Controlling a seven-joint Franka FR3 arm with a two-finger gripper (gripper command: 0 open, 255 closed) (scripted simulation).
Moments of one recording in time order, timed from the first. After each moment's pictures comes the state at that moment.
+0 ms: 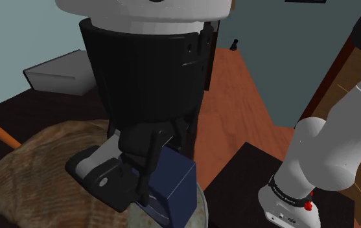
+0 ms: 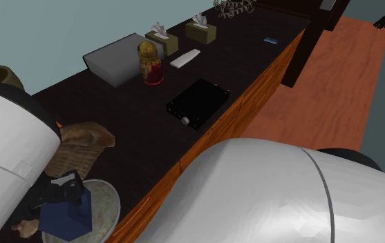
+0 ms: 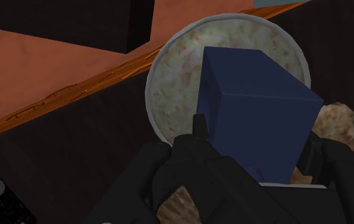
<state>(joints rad) 0.33 -0.20 0.77 -1.60 0.10 1.47 0.93</state>
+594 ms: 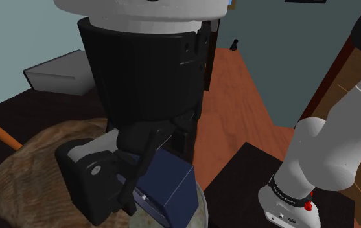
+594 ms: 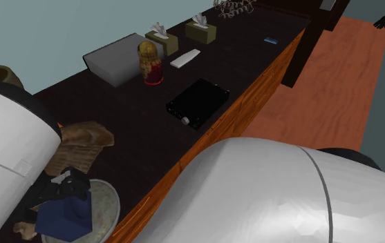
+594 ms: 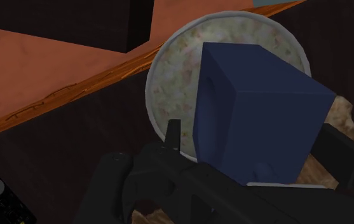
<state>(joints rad) 0.33 -0.20 0.77 -1.60 0.10 1.47 0.93</state>
